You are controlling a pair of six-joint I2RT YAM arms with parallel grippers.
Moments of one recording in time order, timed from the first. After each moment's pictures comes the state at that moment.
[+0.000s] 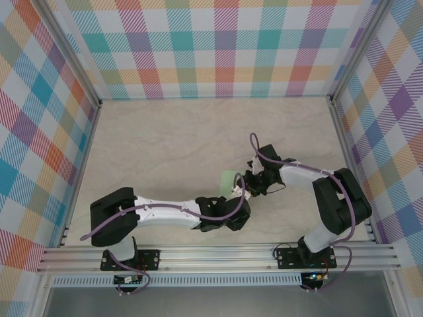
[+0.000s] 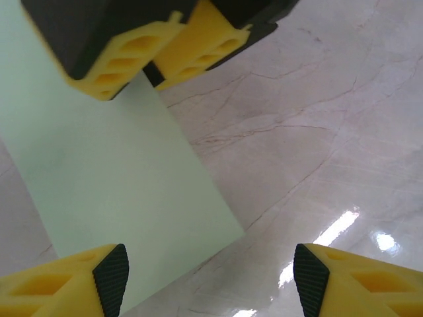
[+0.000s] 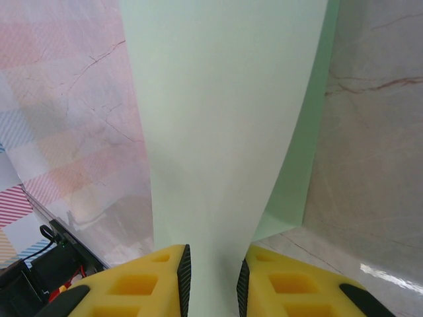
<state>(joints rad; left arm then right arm) -1.30 1.69 1.01 -0.35 -0.34 -0.51 0.44 1.60 0.79 -0.40 -0.65 0.66</state>
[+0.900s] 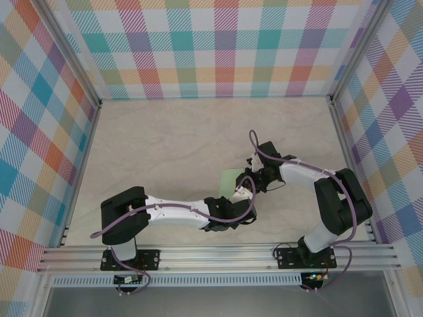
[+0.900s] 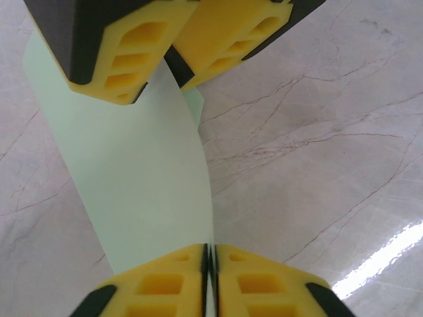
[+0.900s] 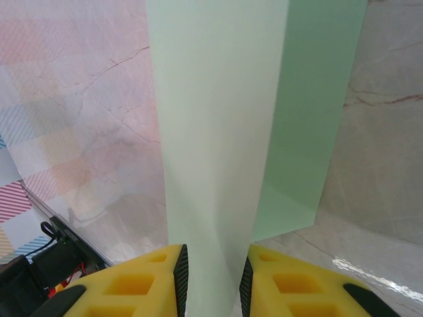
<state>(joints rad) -1.32 1.76 1.08 -0.43 -0.50 -0.47 0.44 1.60 0.84 -0.46 -0.64 0.62</state>
